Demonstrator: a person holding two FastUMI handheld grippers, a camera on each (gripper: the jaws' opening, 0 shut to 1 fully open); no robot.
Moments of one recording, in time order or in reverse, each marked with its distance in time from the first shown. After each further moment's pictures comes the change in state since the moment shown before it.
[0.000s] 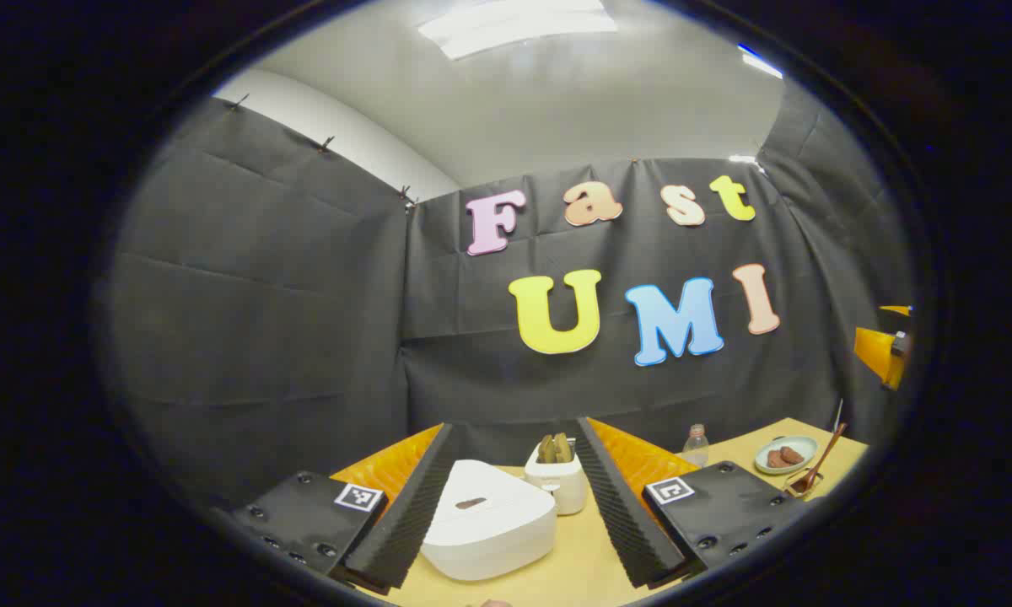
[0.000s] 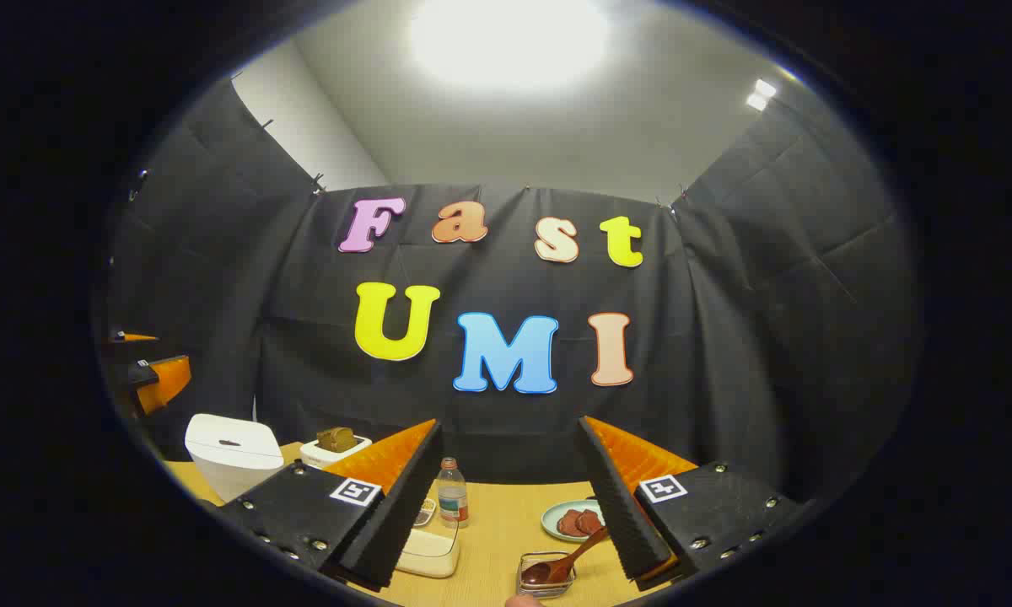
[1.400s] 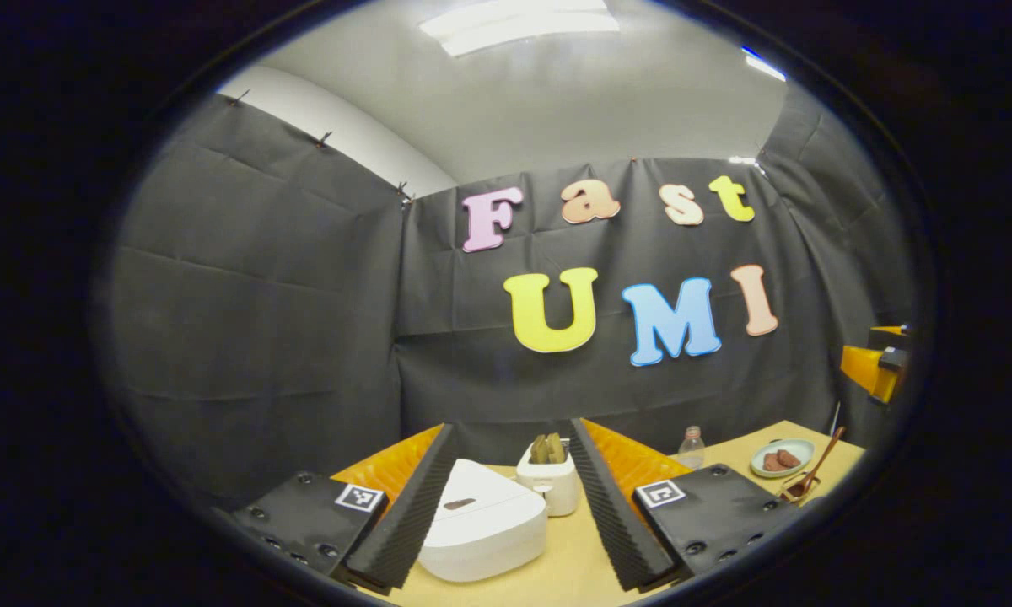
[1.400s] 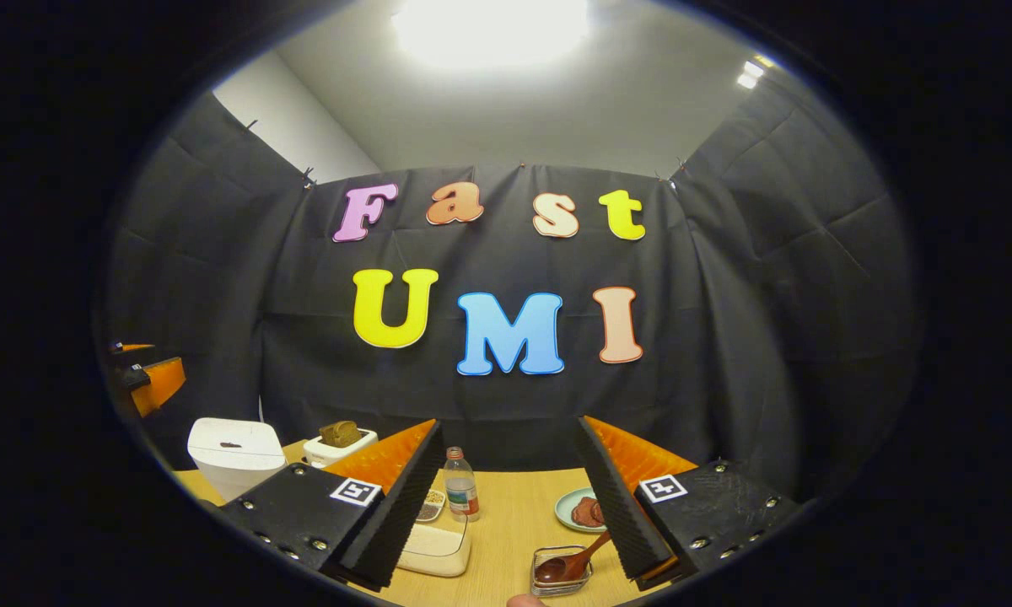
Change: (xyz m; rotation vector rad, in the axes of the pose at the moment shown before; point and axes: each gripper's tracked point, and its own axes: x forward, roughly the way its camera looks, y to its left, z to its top) left arm 0.019 -0.005 -0.001 -0.033 0.001 -0.008; right arm 0.026 0.003 -0.017 0.041 0.061 0.014
